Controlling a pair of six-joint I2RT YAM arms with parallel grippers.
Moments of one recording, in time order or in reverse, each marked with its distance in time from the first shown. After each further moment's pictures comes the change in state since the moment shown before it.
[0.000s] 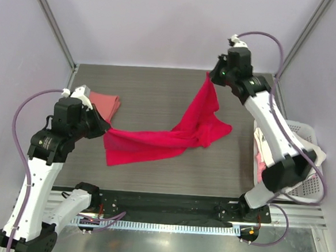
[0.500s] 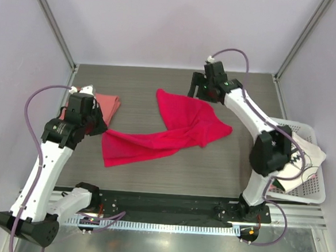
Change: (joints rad) left arm 0.000 0.103 -0.069 0.000 -0.154 0.054; right arm 0.046 0.364 0.074 -0.003 -0.077 0.013
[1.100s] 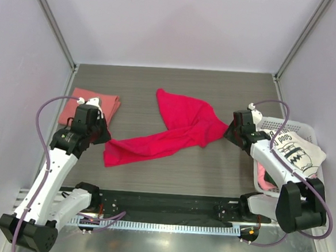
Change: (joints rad) left arm 0.000 -0.074 -0.237 0.140 0.029 0.048; right arm -0.166 -0.669 -0.981 0.194 0.241 0.215
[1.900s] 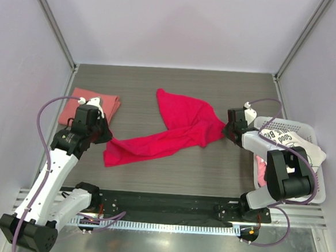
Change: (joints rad) left arm 0.000 -0.005 -0.025 0.042 0.034 -0.002; right arm -0.028 0.290 -0.015 0.307 0.043 0.042
